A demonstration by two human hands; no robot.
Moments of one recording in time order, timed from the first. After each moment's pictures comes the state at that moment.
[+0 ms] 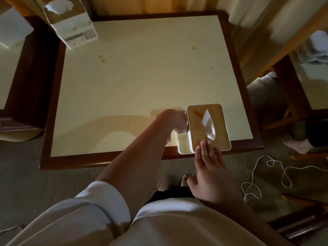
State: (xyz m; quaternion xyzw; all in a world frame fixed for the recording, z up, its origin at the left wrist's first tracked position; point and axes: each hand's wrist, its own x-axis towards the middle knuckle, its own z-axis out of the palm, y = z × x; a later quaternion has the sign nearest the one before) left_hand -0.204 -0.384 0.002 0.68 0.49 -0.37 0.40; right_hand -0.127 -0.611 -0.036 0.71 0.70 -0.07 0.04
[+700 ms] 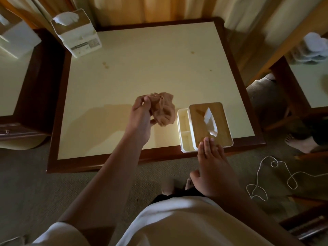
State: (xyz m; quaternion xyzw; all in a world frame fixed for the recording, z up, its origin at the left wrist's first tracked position) left_hand -0.298 -0.402 0.004 0.35 0.51 0.37 0.70; right_hand -0.141 -0.605 -0.025 0.75 0.66 -0.11 0.06
